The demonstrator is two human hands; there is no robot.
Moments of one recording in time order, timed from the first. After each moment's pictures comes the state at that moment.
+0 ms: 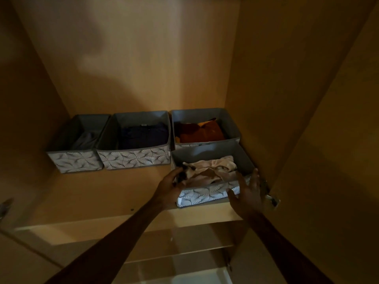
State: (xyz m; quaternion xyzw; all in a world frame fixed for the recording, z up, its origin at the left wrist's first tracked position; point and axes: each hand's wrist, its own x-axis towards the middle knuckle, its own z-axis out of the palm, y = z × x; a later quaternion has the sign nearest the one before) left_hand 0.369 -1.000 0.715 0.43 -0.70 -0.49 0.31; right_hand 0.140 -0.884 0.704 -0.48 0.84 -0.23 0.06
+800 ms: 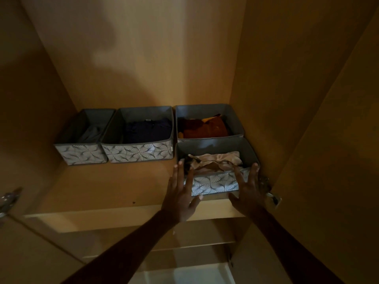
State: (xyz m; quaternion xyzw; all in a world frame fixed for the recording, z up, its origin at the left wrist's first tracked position) left_hand 0.351 -0.957 0.680 0.42 -0.88 -0.04 0.19; right_hand 0.120 -0.887 0.691 -0.56 0.82 -0.15 0.02
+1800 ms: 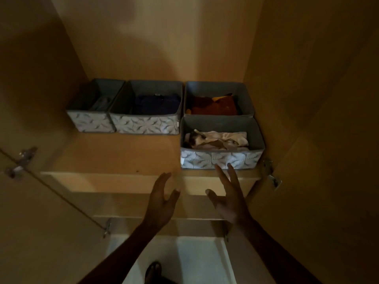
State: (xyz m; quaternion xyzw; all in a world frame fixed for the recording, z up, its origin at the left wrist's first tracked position) left_hand 0.401 -0.869 0.657 0.54 -0.65 -0.36 0.39; right_hand 0.177 -0.834 0.670 -0.62 0.66 -0.37 0.20
